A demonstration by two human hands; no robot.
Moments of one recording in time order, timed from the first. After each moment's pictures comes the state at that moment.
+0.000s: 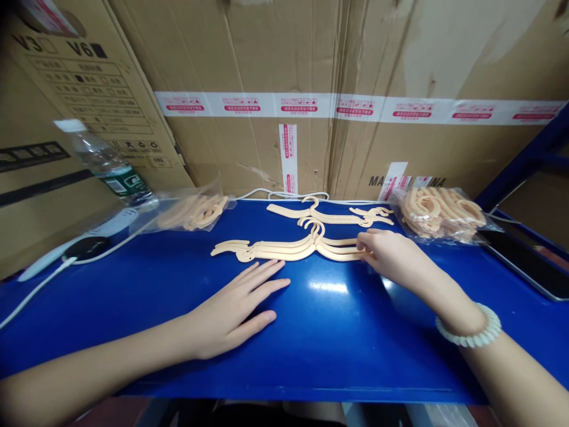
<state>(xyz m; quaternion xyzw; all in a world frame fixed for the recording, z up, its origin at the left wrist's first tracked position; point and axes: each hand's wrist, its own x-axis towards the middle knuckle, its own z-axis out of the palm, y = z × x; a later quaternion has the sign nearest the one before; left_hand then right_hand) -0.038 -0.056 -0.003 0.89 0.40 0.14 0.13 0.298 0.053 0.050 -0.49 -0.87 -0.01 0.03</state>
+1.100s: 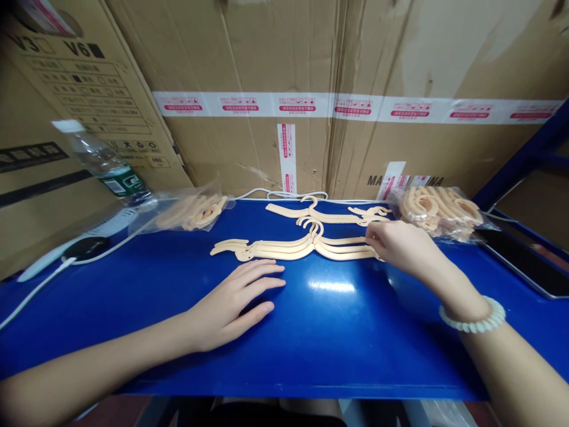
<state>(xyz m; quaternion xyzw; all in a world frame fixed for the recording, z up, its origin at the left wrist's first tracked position) -0.037 -0.053 0.003 0.89 0.38 0.21 0.13 0.307 0.058 0.065 -0.56 -0.83 -0.07 0.01</state>
